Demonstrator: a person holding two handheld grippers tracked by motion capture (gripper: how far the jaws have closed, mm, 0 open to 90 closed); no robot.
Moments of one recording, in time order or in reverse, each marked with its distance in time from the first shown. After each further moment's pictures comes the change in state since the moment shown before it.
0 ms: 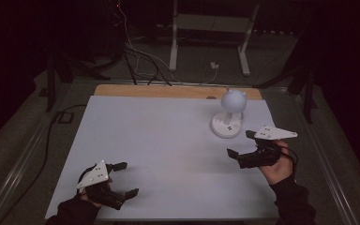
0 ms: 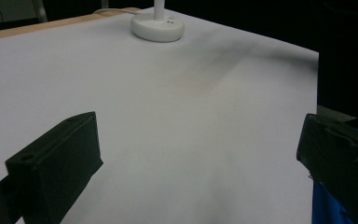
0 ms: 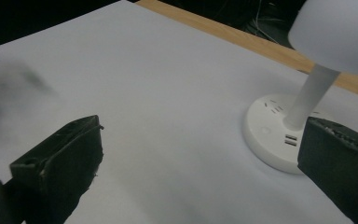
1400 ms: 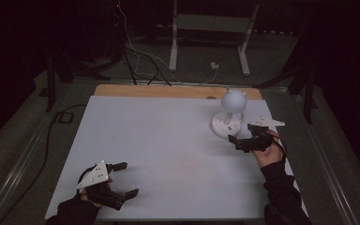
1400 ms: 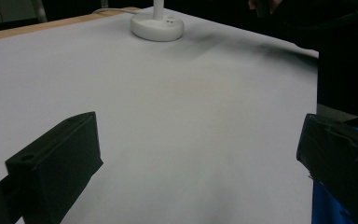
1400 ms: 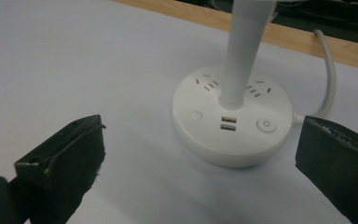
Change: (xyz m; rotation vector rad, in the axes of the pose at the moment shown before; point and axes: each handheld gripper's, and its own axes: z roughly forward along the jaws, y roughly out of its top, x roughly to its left) left arm -0.001 0.000 0.000 0.002 0.001 0.004; right arm -0.064 -0.027 0.063 0.048 -0.148 0.107
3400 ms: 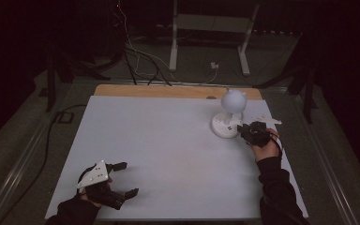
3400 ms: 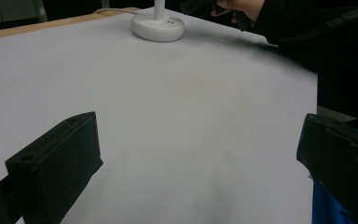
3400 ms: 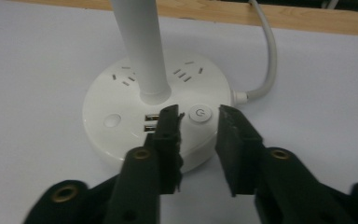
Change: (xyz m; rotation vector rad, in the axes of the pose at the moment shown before) left arm 0.001 -0.001 0.000 -0.003 -0.001 -0.010; right arm -0.029 -0.015 0.036 0.013 -0.189 0.164
